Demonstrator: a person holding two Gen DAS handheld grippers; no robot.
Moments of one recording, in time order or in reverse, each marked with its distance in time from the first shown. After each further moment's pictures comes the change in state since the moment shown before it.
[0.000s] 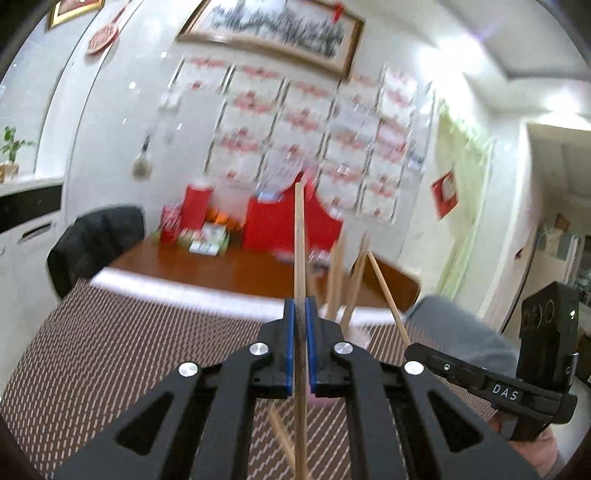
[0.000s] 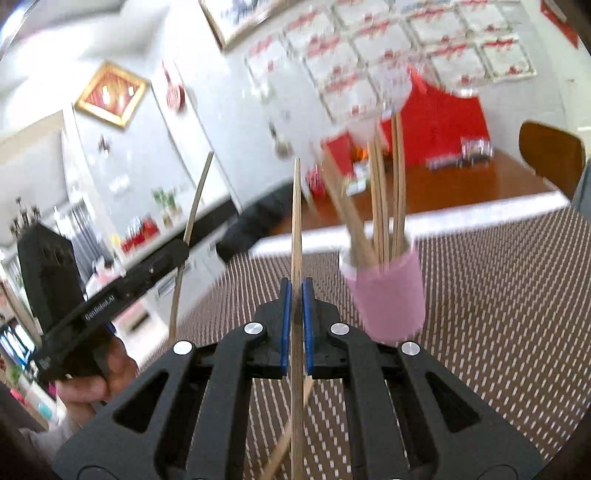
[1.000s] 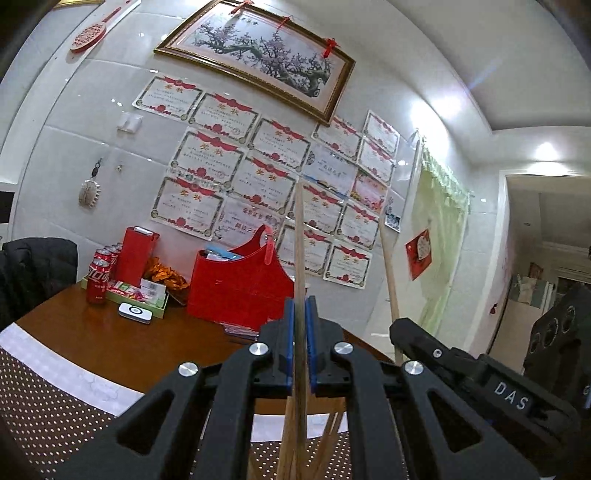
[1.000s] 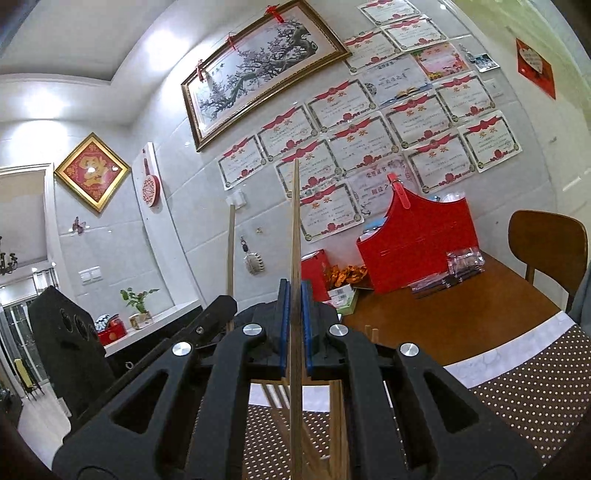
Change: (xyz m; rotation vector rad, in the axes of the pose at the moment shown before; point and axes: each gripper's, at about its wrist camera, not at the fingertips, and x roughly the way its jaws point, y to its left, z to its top) left arm 0.158 -0.030 0.064 -0.079 -0.190 -0.132; right arm 0.062 -0.048 0.126 -0.019 -0.360 -0.088
